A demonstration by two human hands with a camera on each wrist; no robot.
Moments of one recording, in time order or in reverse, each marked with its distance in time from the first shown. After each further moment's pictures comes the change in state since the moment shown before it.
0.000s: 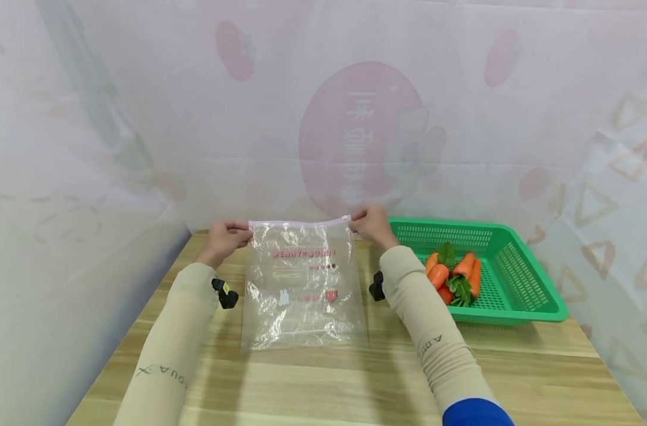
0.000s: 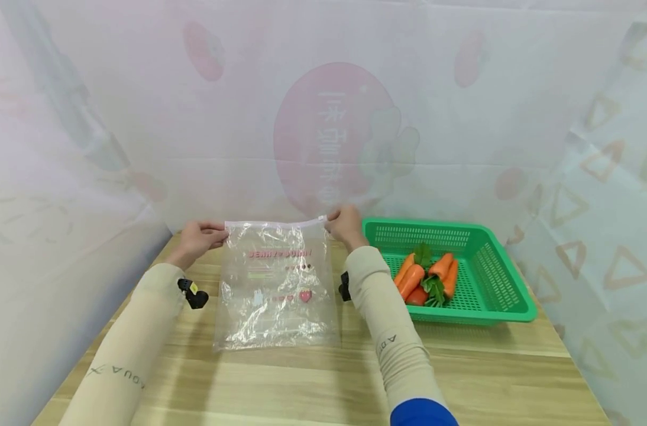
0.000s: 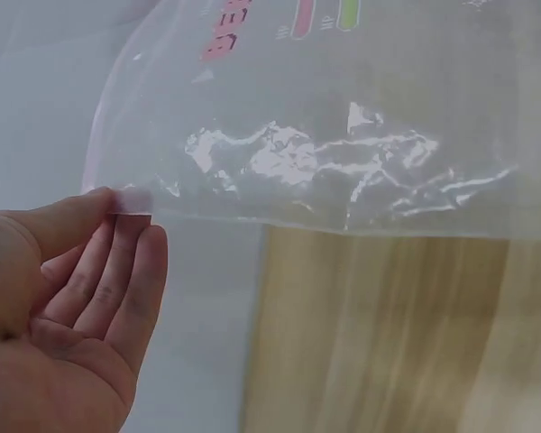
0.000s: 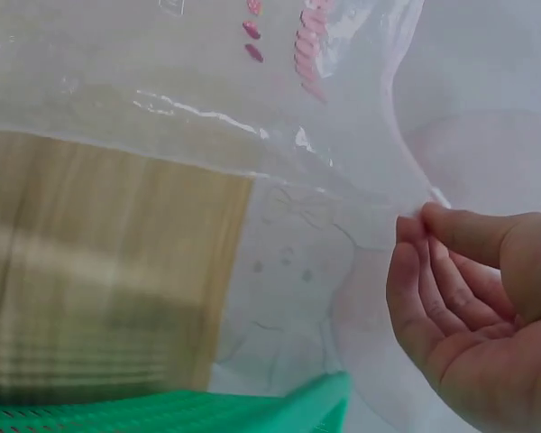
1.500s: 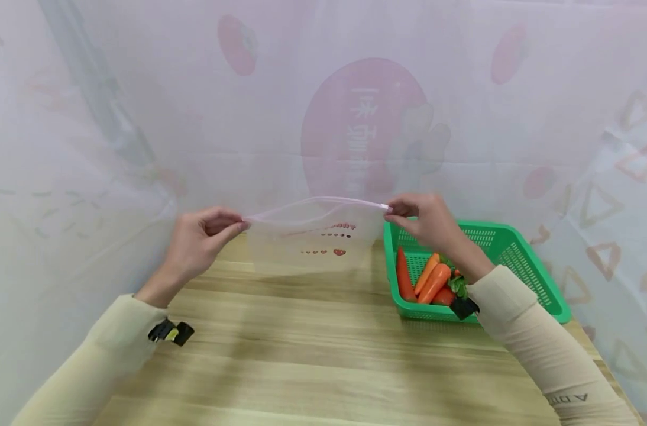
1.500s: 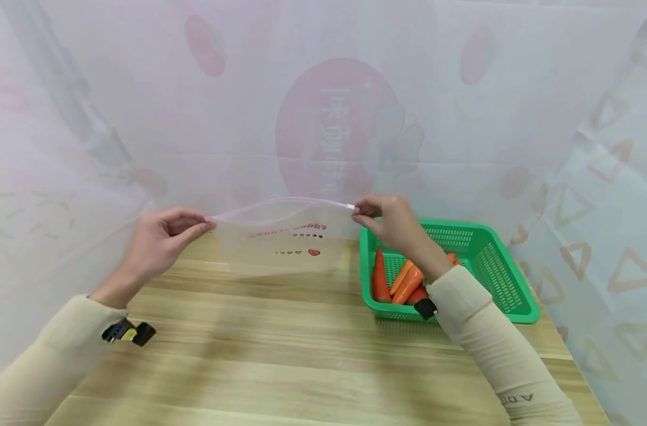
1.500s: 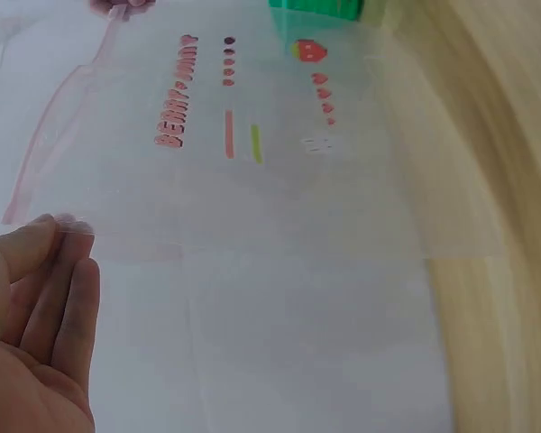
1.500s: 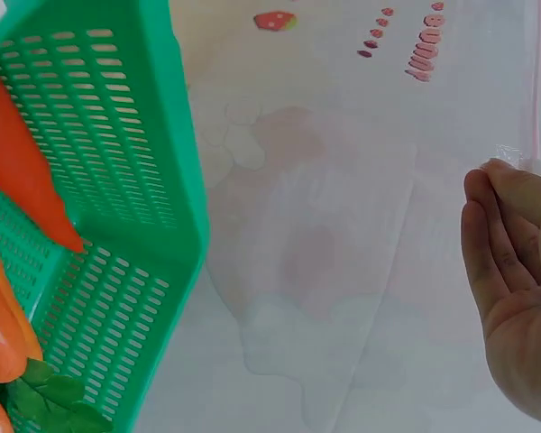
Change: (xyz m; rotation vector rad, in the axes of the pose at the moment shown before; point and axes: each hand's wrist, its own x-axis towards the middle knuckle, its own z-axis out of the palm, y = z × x) left_hand -0.106 0.089 -0.013 0.218 0.112 0.589; right_hand -0.077 -0.006 -0.117 -0.109 -0.006 -0.697
